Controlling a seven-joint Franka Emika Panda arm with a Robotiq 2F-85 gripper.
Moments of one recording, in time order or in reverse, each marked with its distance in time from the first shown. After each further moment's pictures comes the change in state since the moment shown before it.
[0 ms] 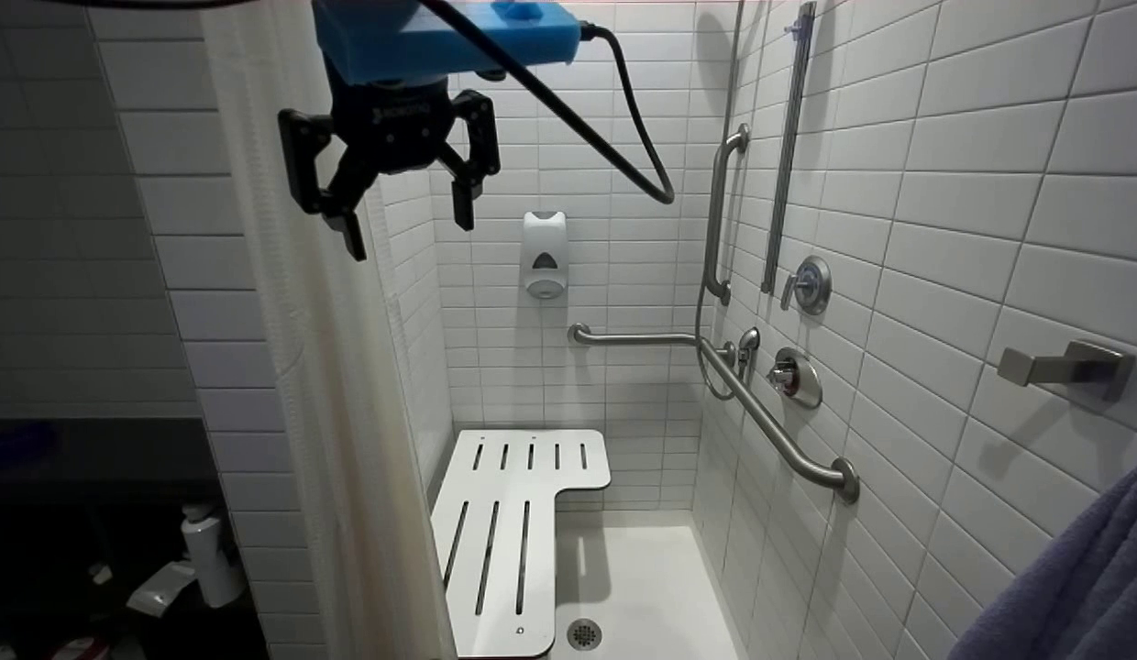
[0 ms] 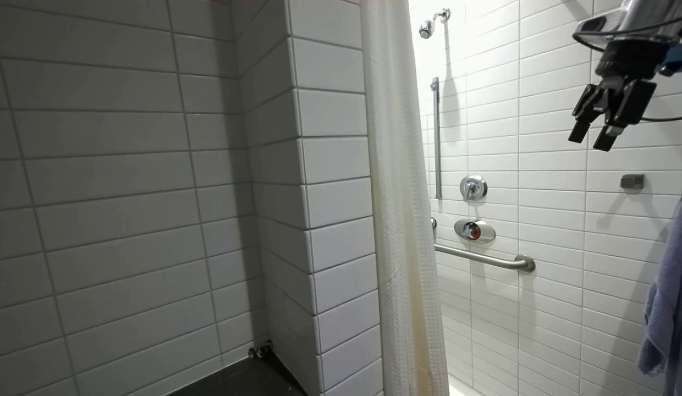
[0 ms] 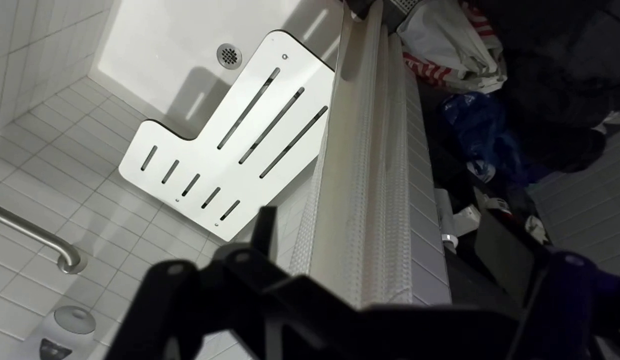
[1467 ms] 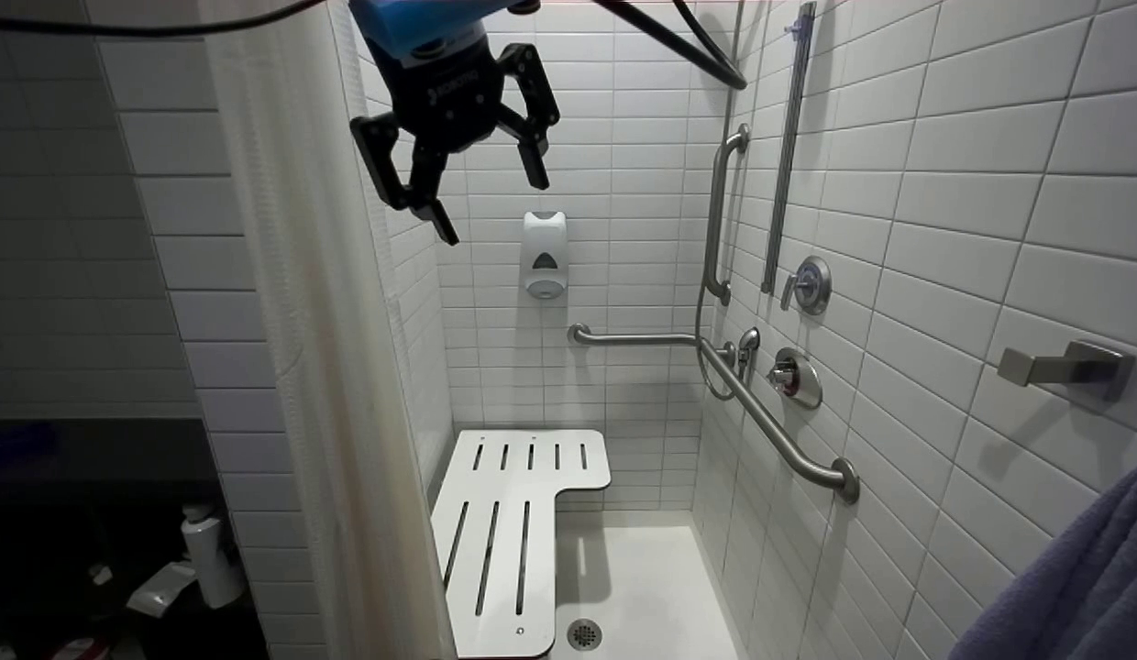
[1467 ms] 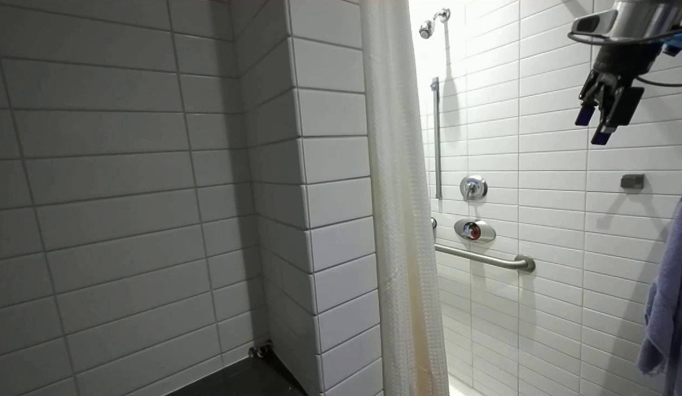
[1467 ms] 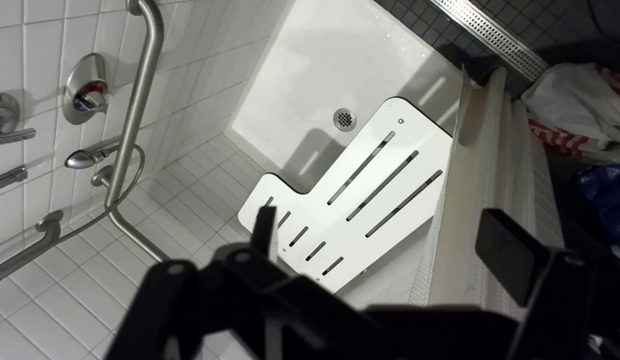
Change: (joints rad) arm -0.074 0.021 0.061 -0.032 -0.241 0.242 0.119
